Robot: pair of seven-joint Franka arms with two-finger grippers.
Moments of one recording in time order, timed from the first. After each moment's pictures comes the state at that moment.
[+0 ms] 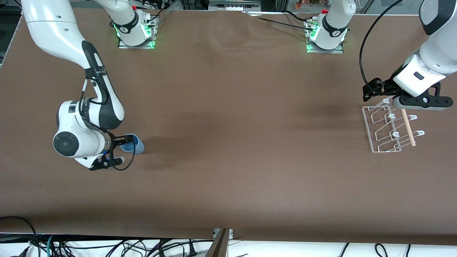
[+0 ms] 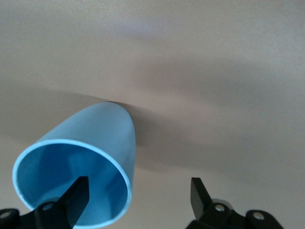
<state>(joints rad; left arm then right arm) -0.03 -0.01 -0.05 -1.76 0.00 1.73 -0.05 0.14 0.66 -0.04 -1.54 -0.01 1.94 -0.12</state>
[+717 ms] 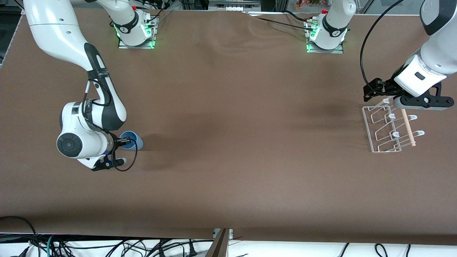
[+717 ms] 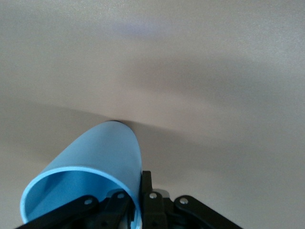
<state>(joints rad) -0.03 -0.01 -0.05 -1.76 0.00 1.73 -0.05 0.15 0.68 -0.04 -1.53 -0.01 1.94 -0.10</state>
